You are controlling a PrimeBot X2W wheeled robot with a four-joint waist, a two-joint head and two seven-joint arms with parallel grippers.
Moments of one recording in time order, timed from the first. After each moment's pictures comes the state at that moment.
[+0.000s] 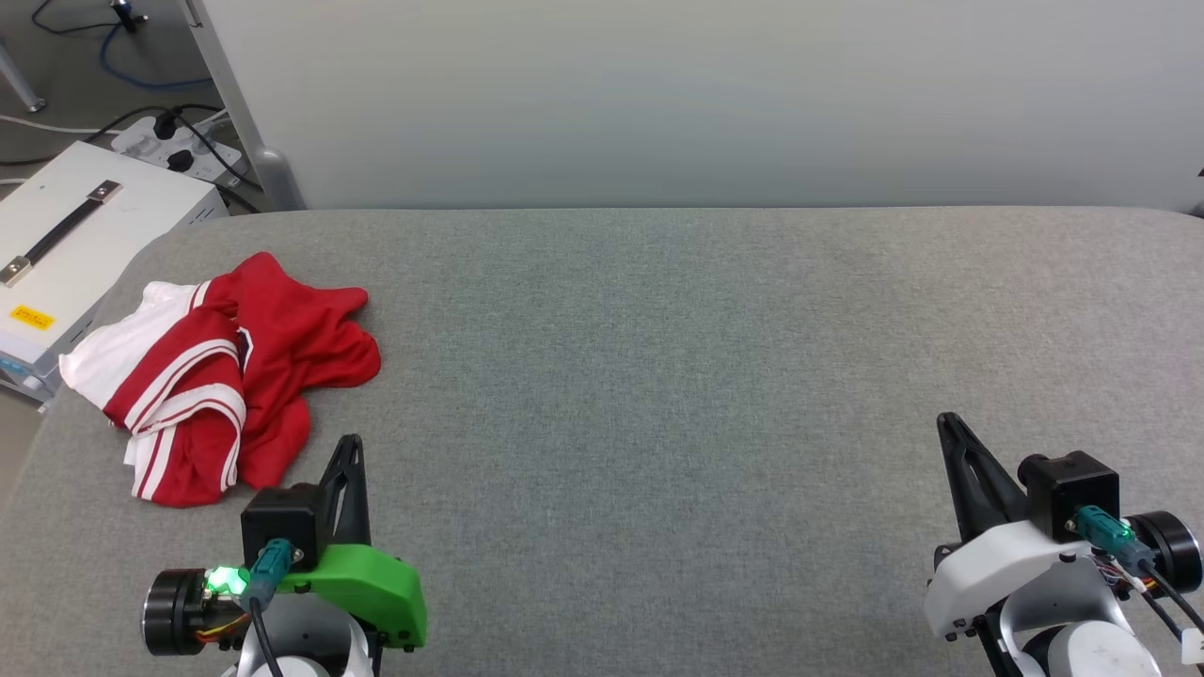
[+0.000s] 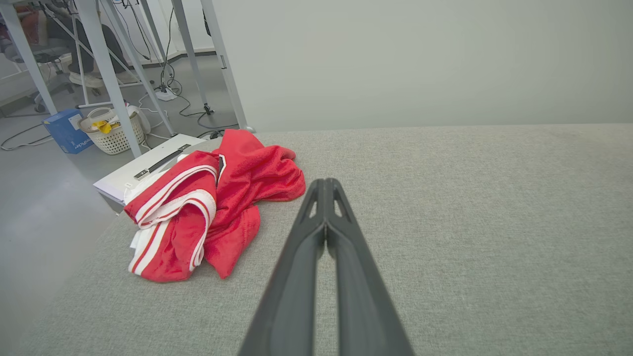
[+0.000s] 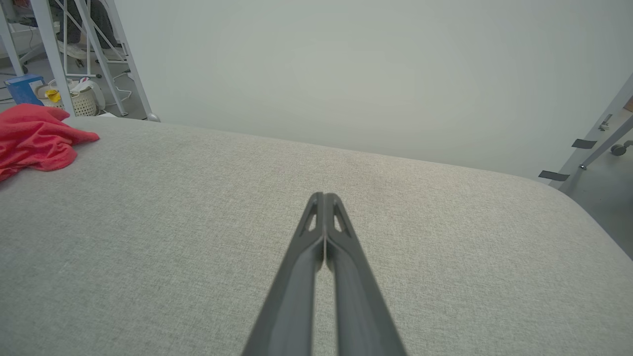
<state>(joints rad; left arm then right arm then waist) 0.02 0.05 0.00 0.00 -0.01 0.00 0.00 -0.01 -0.05 0.00 0.00 0.01 0.13 0.00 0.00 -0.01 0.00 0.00</state>
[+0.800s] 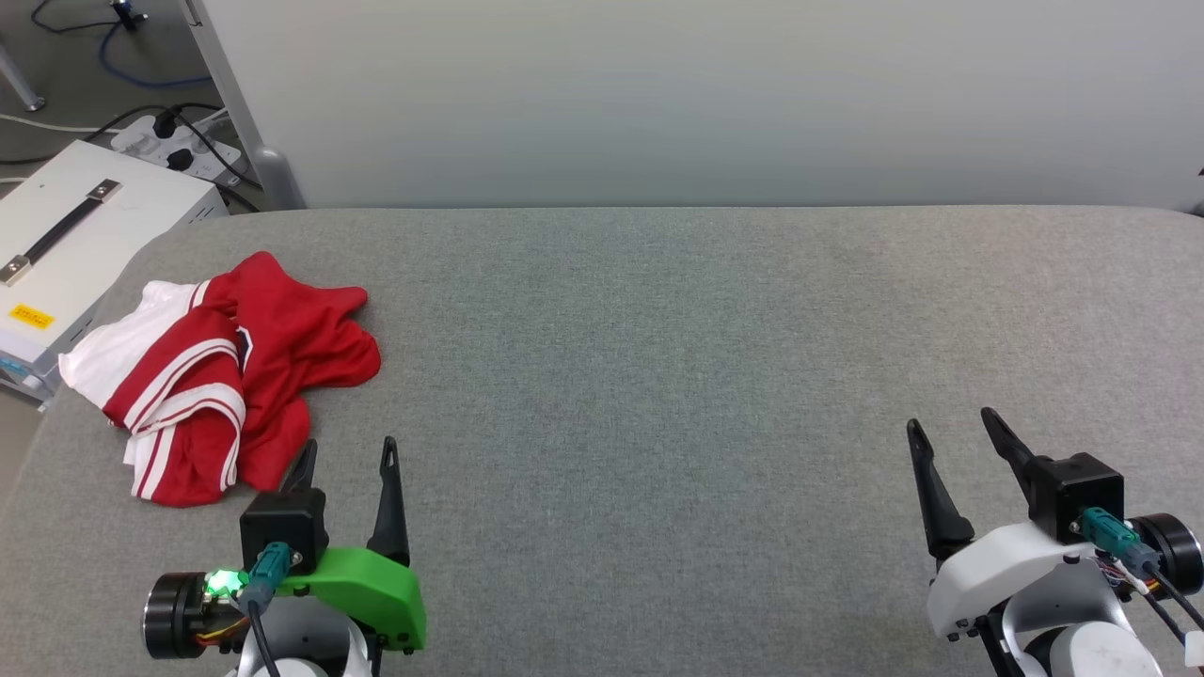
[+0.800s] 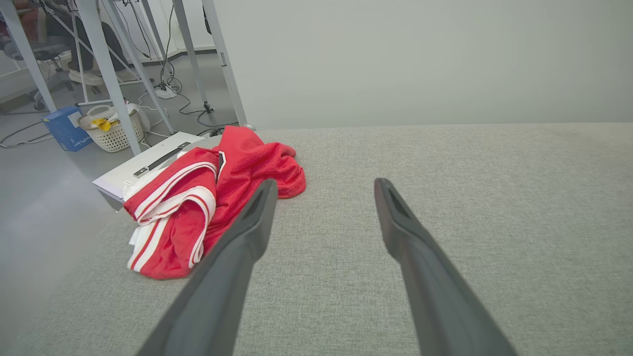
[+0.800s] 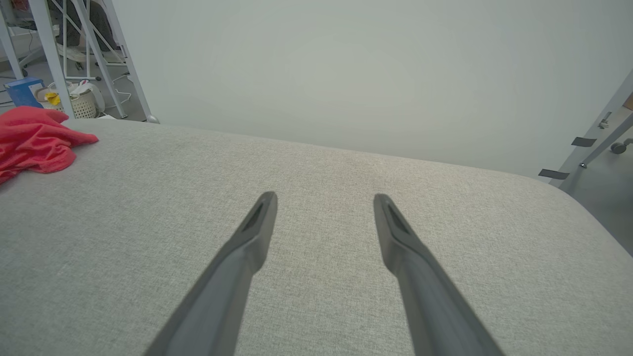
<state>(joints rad) 0.02 0.06 0.00 0.01 -0.01 0.00 -0.01 -0.01 -0.05 0.00 0.01 0.02 0.13 -0.01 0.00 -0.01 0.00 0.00</state>
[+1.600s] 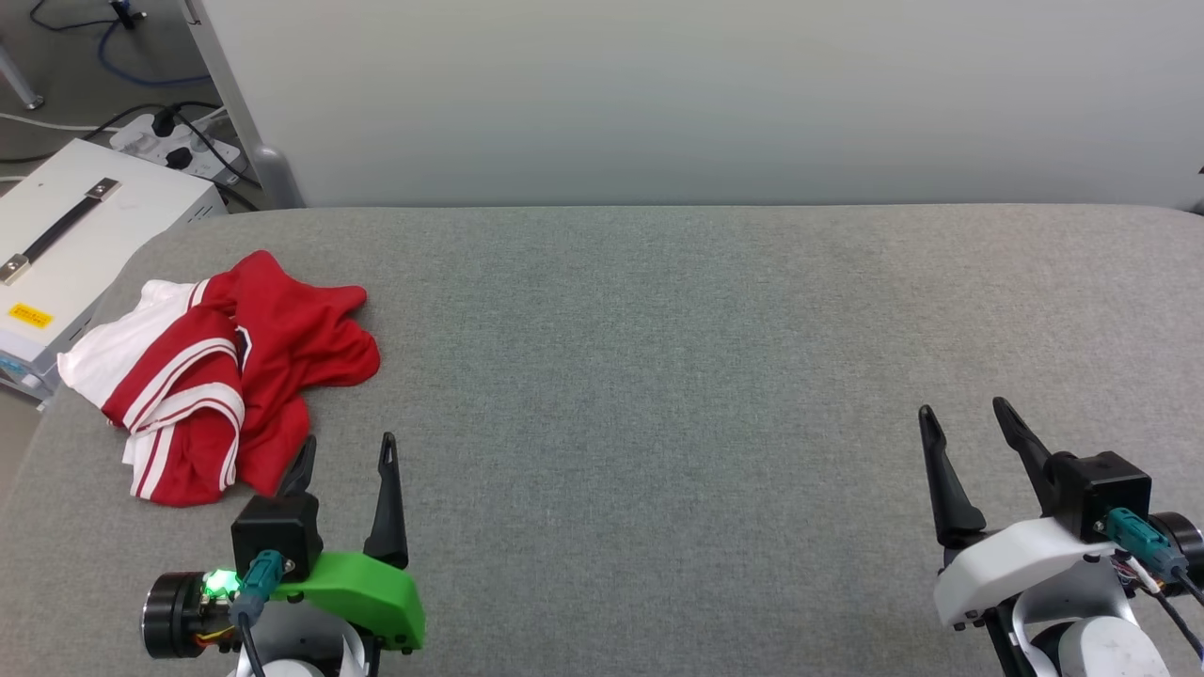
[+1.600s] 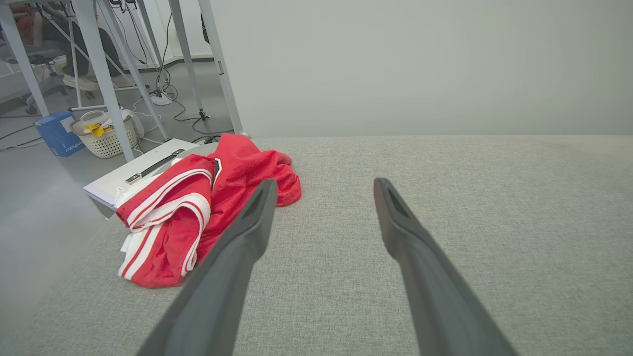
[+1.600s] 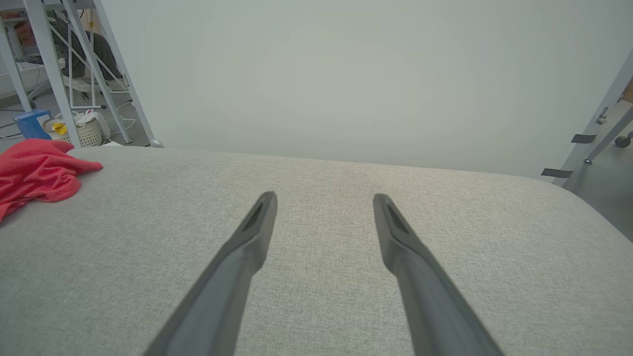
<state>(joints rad) 0.02 0.06 0.01 0.02 -0.04 -0.02 -0.06 -0.02 -0.05 -0.02 0.03 0.07 0.13 -0.06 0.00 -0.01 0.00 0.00</state>
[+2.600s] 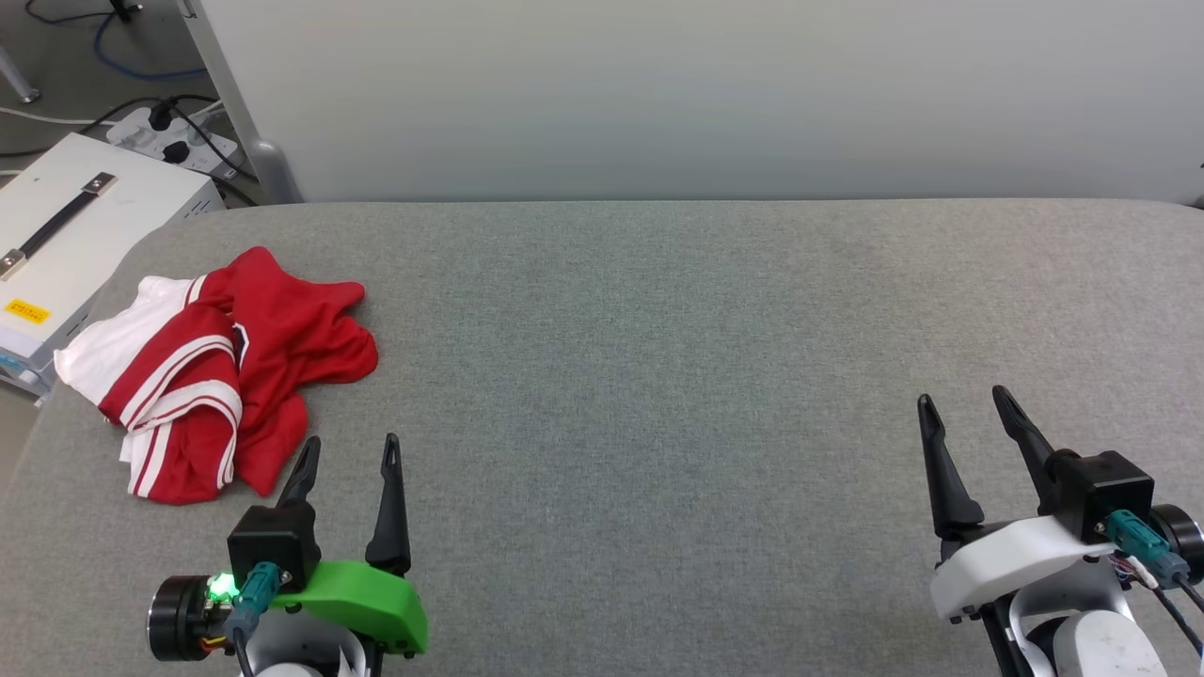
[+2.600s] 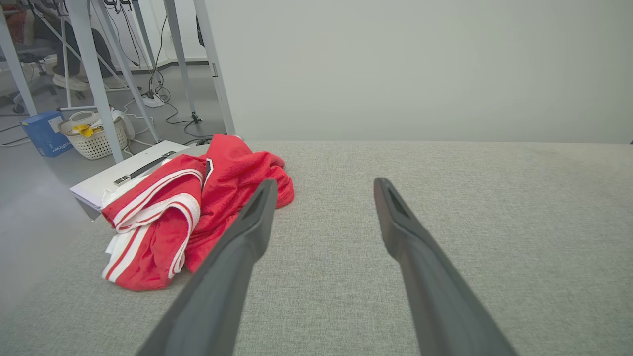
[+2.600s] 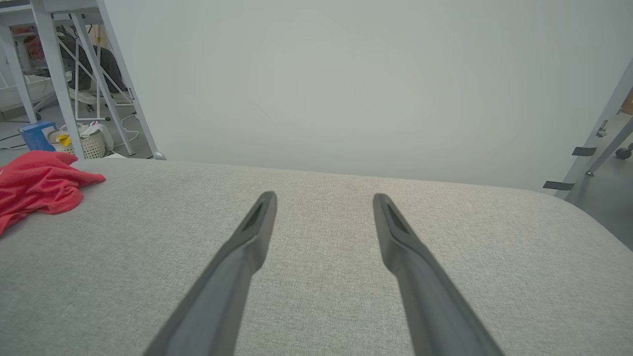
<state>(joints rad) 0.02 0.06 0.01 0.05 -0.06 -0.04 -0.12 -0.04 -0.05 -0.01 0.04 0.07 0.13 -0.12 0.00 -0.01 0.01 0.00</state>
